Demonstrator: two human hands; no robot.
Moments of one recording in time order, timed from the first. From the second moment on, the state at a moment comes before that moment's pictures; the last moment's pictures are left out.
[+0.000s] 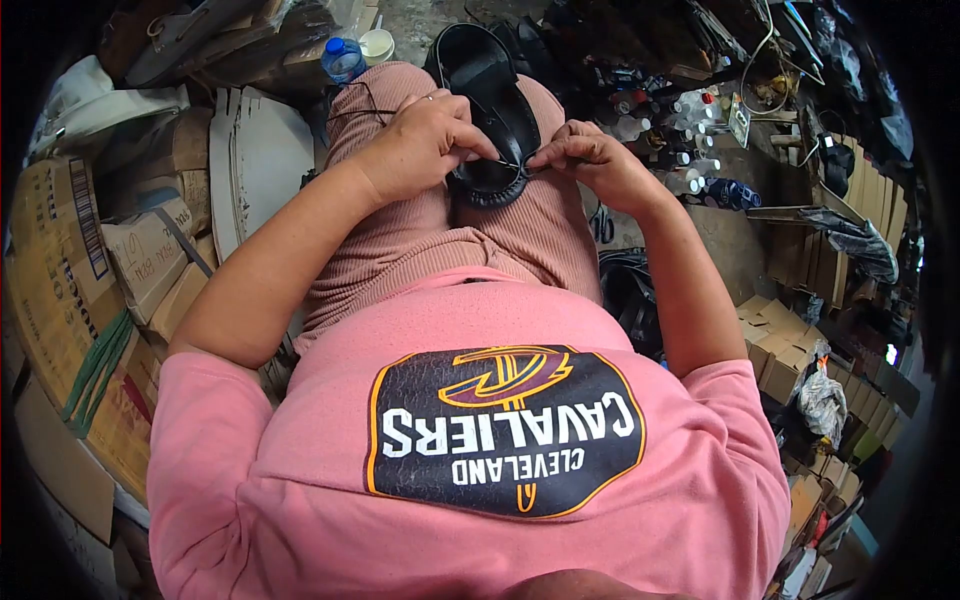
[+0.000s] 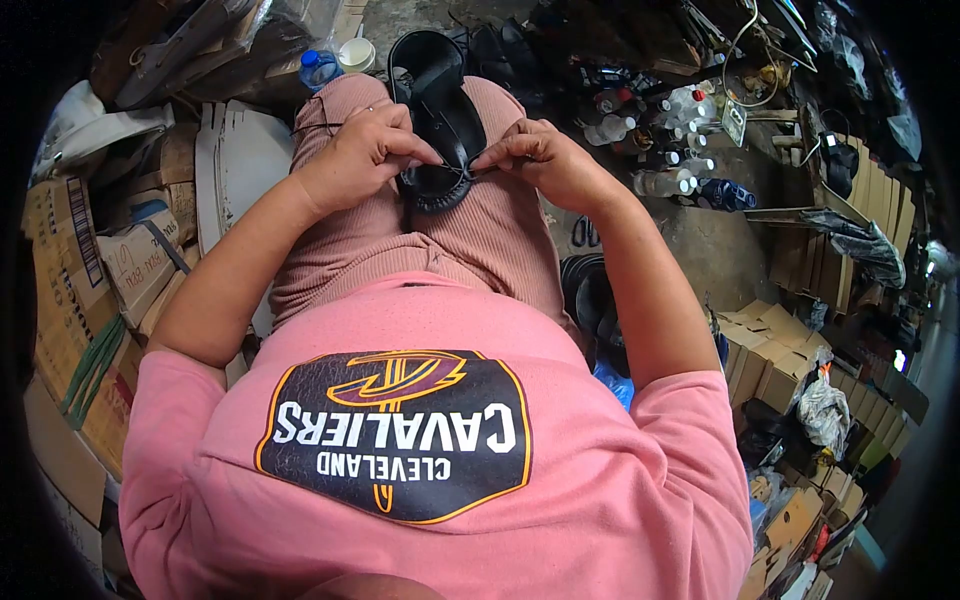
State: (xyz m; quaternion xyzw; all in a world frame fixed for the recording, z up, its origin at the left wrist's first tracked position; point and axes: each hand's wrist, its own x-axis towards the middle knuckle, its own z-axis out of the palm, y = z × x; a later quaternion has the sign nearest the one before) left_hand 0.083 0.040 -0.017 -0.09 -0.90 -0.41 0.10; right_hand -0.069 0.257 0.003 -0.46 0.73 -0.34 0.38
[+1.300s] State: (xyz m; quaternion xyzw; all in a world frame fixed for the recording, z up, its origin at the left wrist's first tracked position) left_hand 0.097 0.057 -0.012 -0.05 -0.92 -0.37 0.10; right_hand -0.040 0.274 -0.010 -0.44 0.75 -0.37 0.31
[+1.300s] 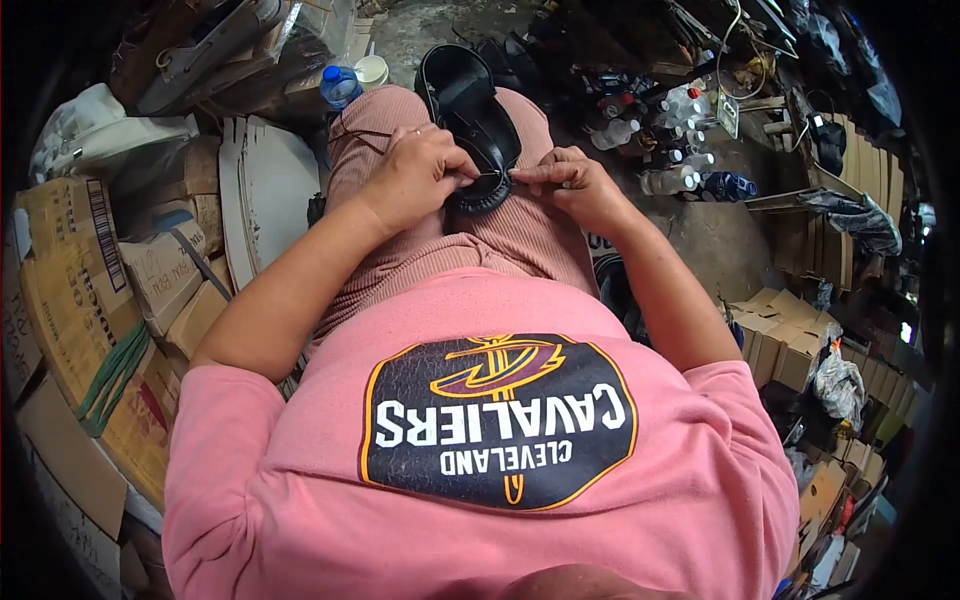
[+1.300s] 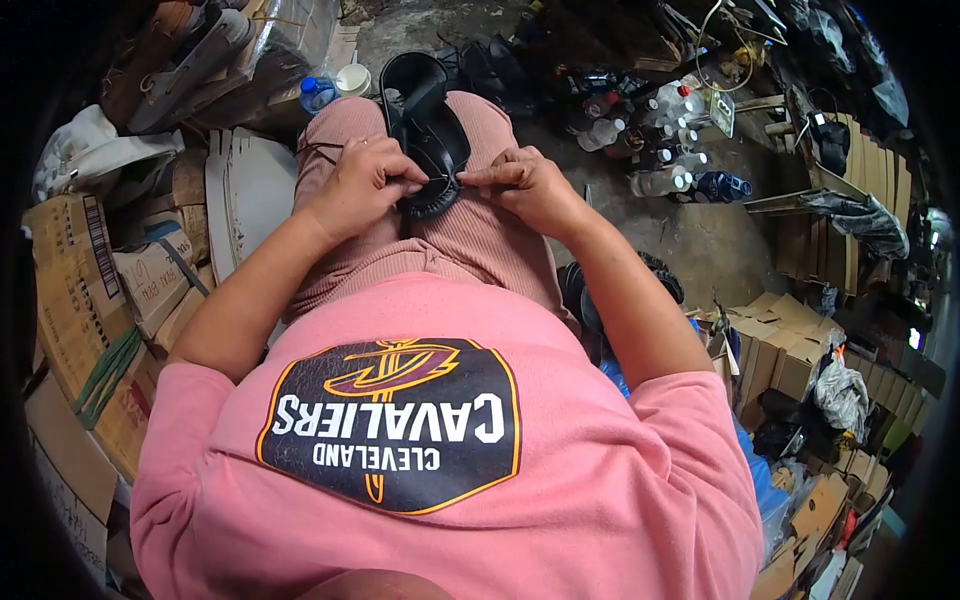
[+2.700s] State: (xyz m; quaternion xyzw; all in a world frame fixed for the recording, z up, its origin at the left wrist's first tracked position) left_hand 0.104 0.053 -0.011 -0.07 -0.94 -0.32 0.05; right_hand -0.031 0.276 -0.011 -0.46 0.76 -0.40 0.23
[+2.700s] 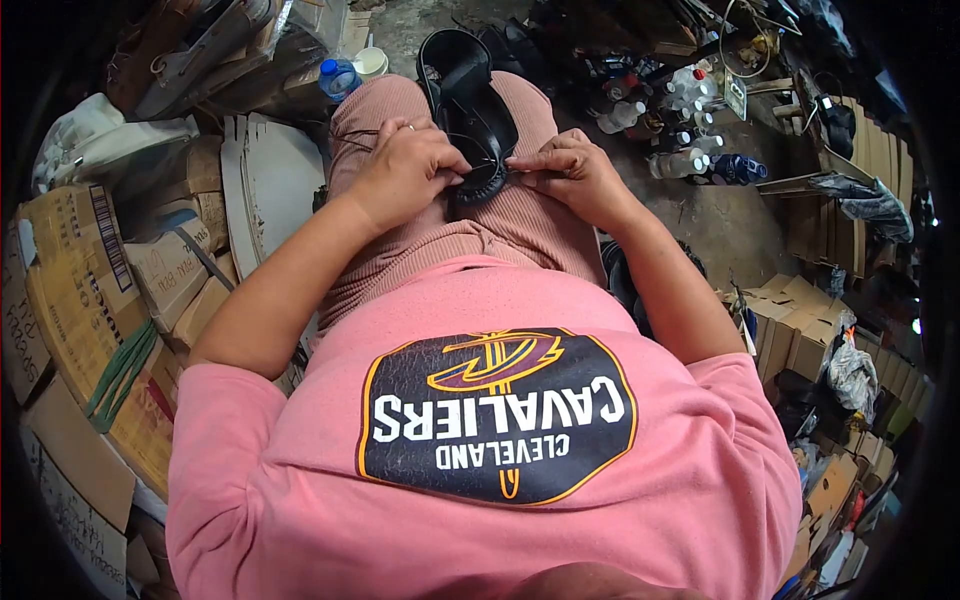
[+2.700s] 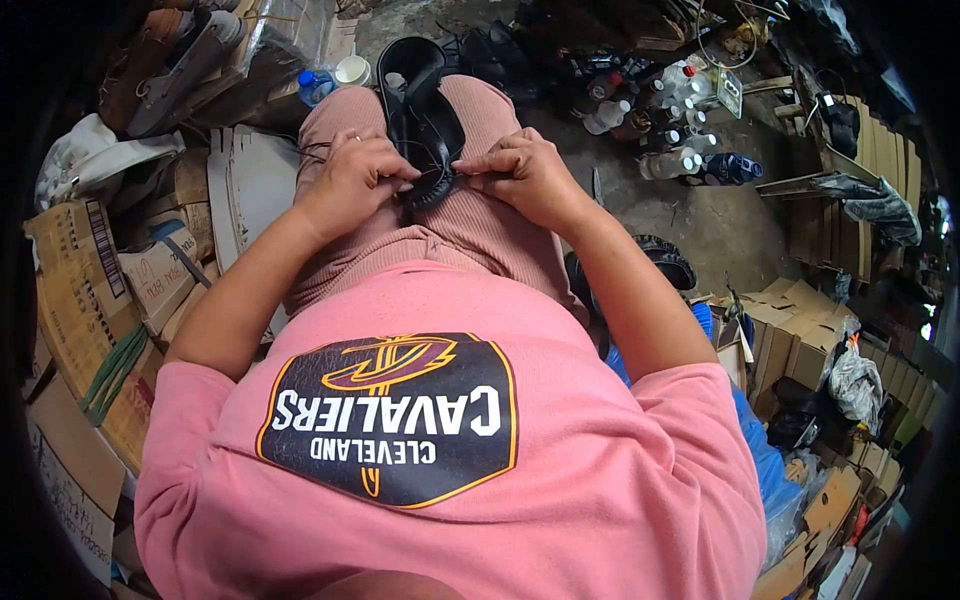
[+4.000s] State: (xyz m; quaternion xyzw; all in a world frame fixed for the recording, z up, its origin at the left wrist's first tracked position) left_hand 0.073 0.057 0.014 -0.11 -0.95 -0.28 0.01; right_hand -0.049 0.253 -0.004 -0.31 0.71 -0.45 0.45
